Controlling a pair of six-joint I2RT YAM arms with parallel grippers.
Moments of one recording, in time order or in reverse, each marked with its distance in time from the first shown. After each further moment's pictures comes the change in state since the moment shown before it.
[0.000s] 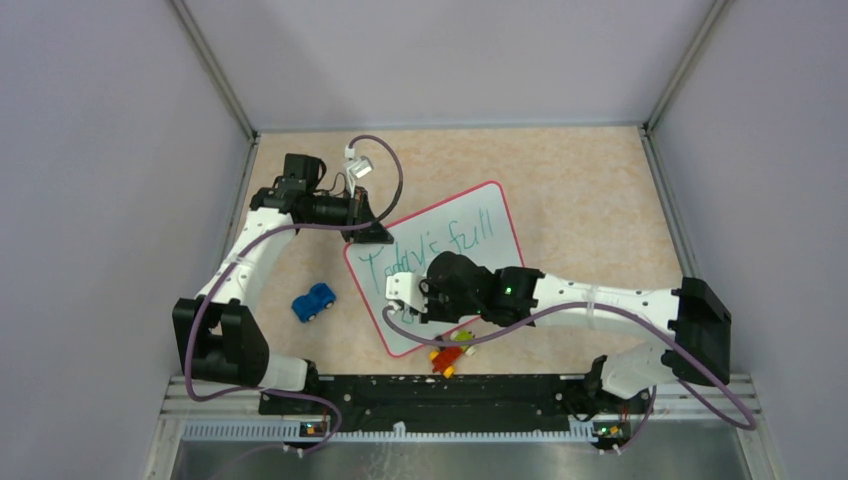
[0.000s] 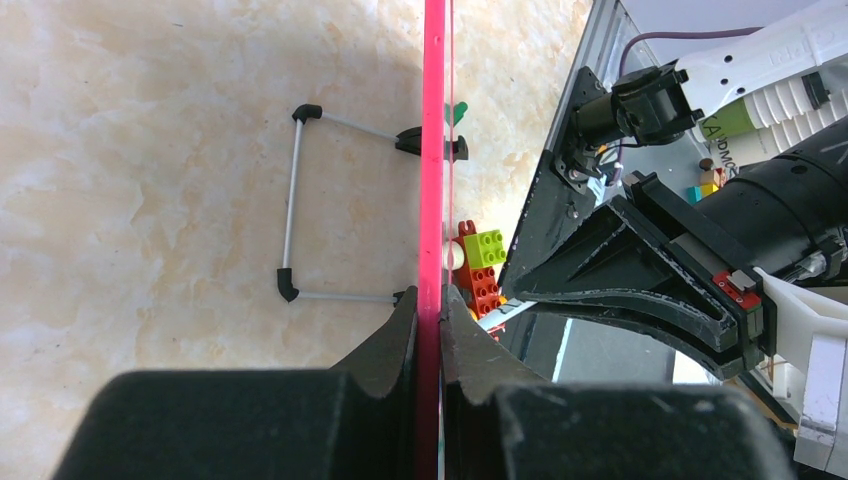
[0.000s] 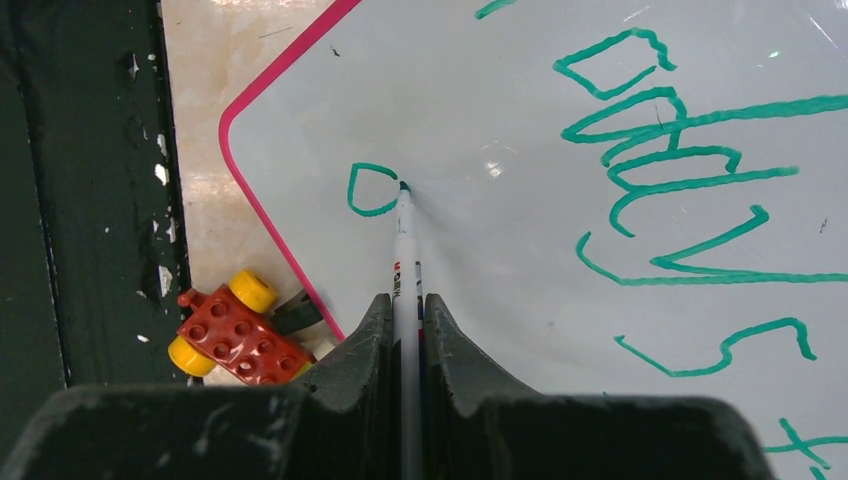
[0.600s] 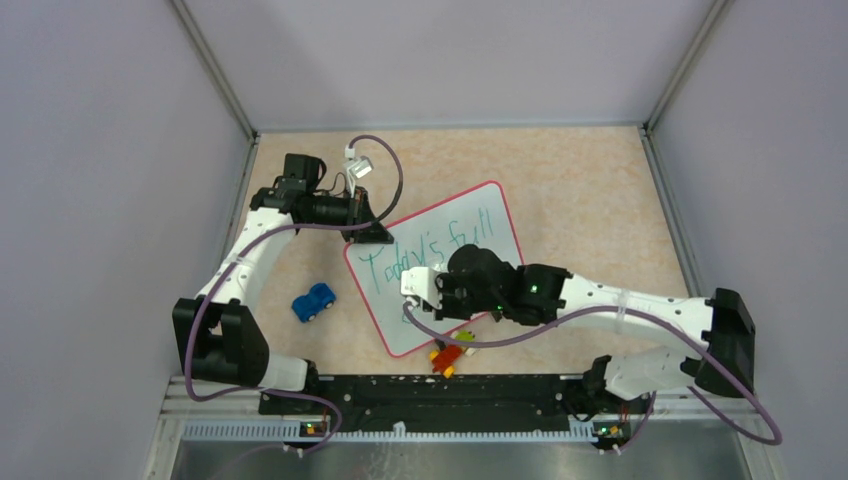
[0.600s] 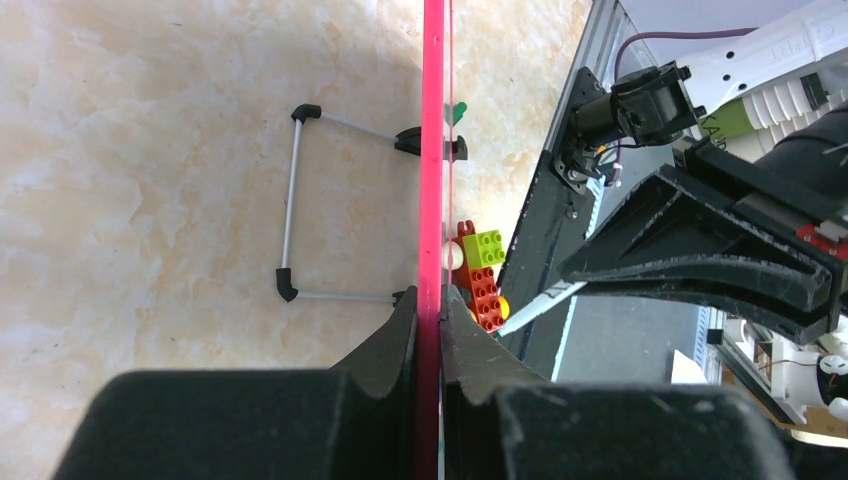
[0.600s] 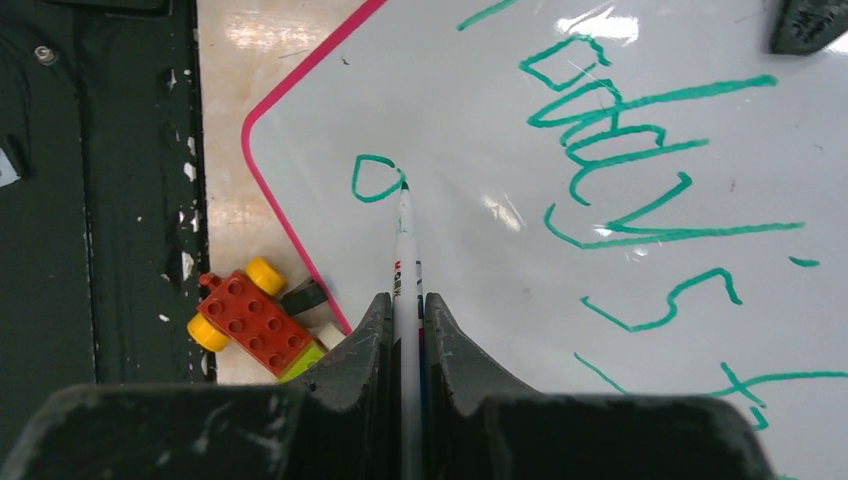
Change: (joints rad) left arm 0.000 0.000 0.000 0.000 0.000 -0.002; right arm -0.019 -0.119 -0.029 -0.019 -0.071 -0.020
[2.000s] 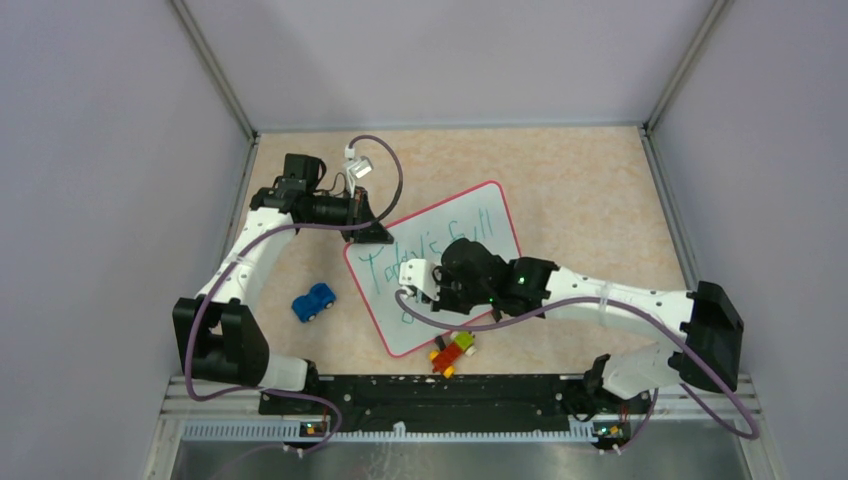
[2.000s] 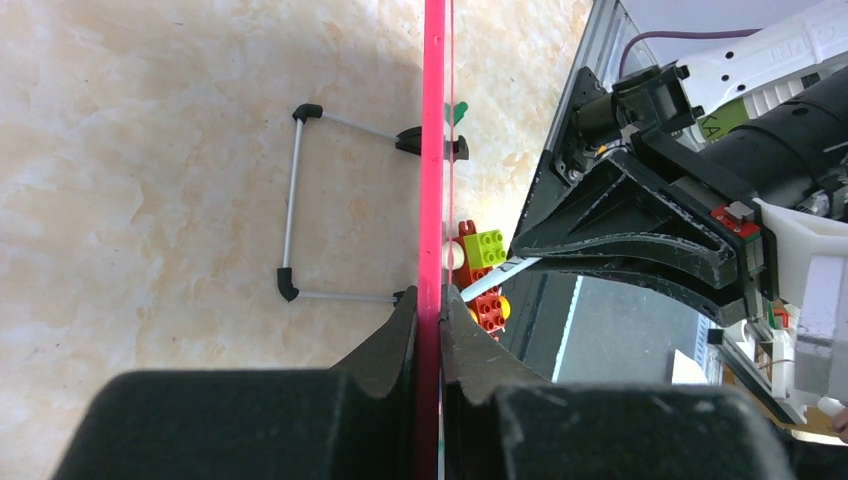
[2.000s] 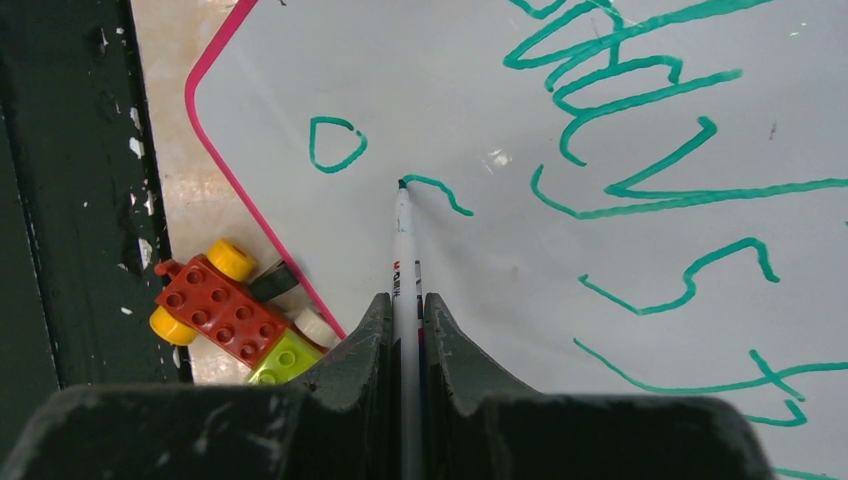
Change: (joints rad) left arm 0.000 0.002 0.000 -0.001 0.000 0.002; right arm -0.068 0.069 0.016 -0.019 0.023 0.014
